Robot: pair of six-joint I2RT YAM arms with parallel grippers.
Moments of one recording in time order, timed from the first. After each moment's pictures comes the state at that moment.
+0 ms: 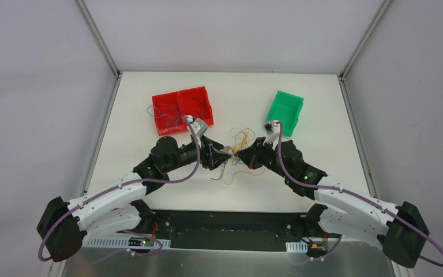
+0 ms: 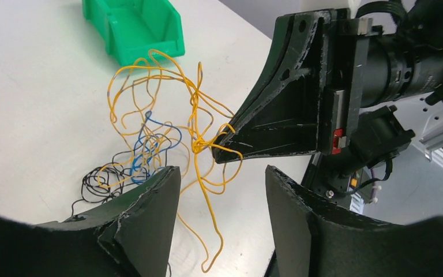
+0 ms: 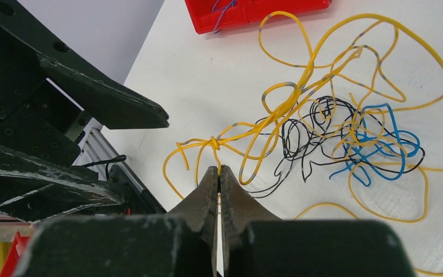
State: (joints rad) left arm -0.80 0.91 0.51 0.35 0.25 -0.37; right arm 0.89 0.93 0.53 0.14 0.01 0.69
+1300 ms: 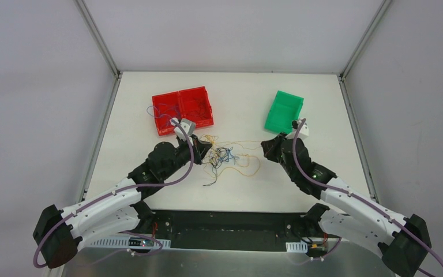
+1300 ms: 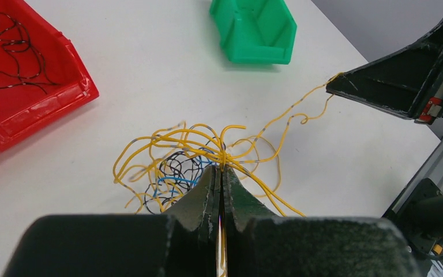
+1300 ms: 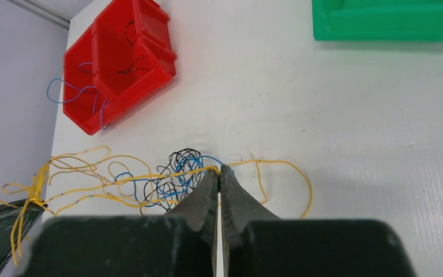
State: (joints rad) left arm -0.80 0.83 0.48 0.22 -0.13 -0.35; right arm 0.78 0.87 0.56 -0.13 0.43 0.85
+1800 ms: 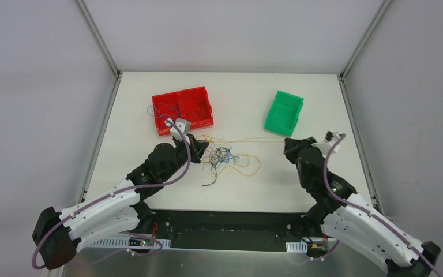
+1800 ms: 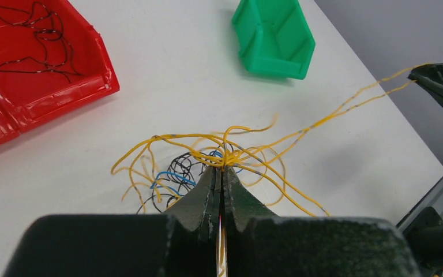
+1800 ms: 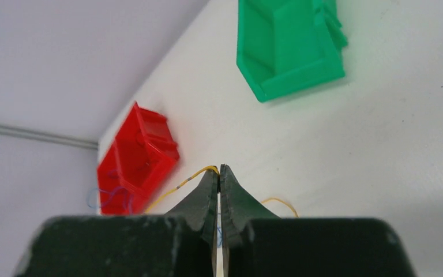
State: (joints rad) left arm -0.81 0.81 0.48 0.17 -0.27 -0.40; right arm 0.77 0.66 0.55 -0.31 0.71 1.04
